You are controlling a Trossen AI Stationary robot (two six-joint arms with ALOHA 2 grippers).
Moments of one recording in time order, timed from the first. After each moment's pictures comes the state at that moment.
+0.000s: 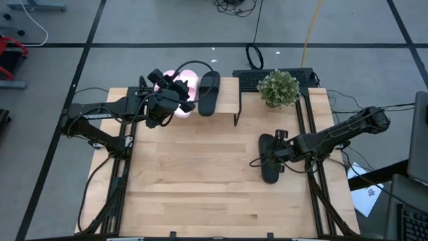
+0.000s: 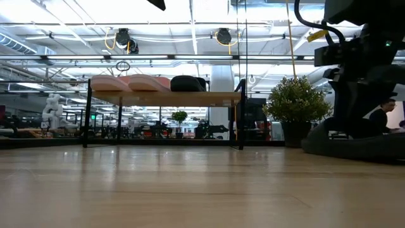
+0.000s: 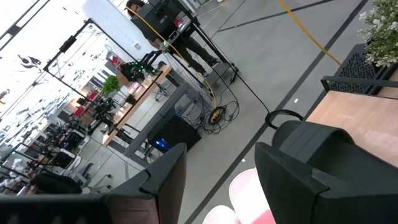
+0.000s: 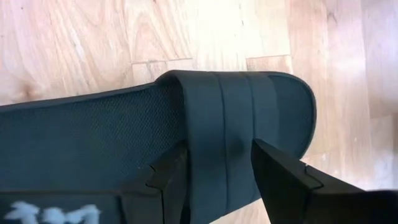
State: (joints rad) left arm 0.05 1.37 1.47 -0.56 -1.10 0.28; right arm 0.29 1.18 0.64 -0.84 0.38 0.36
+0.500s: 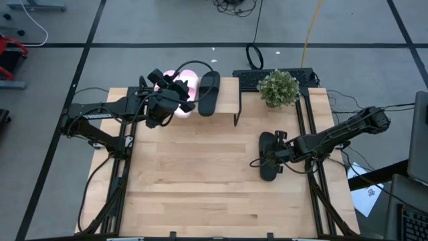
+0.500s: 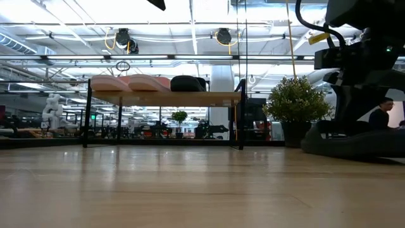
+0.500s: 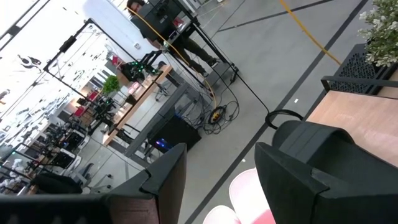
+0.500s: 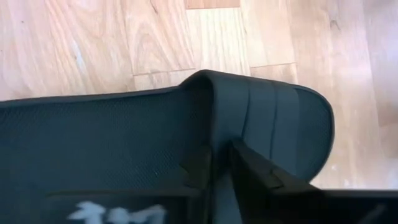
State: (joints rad) left arm 0.05 1.37 1.47 -0.56 -1.10 0.28; right arm 0.29 1.18 0.59 -0.76 0.40 0.36
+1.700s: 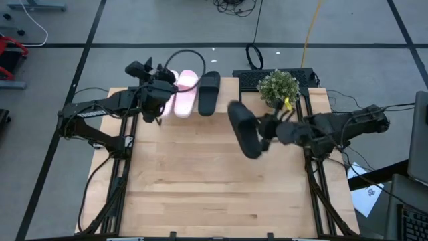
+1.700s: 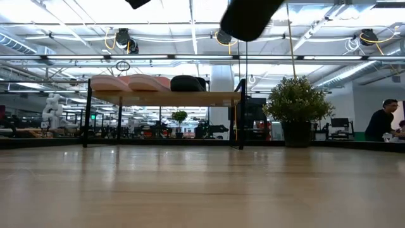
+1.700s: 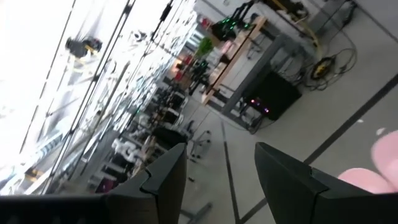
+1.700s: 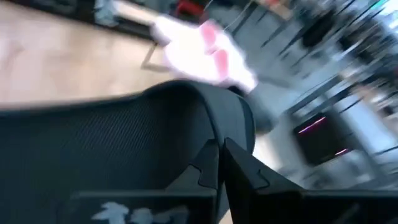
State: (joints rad) left arm 0.11 1.32 1.47 -0.56 -1.50 0.52; right arm 0.27 1.19 1.30 -0.73 0.77 -0.10
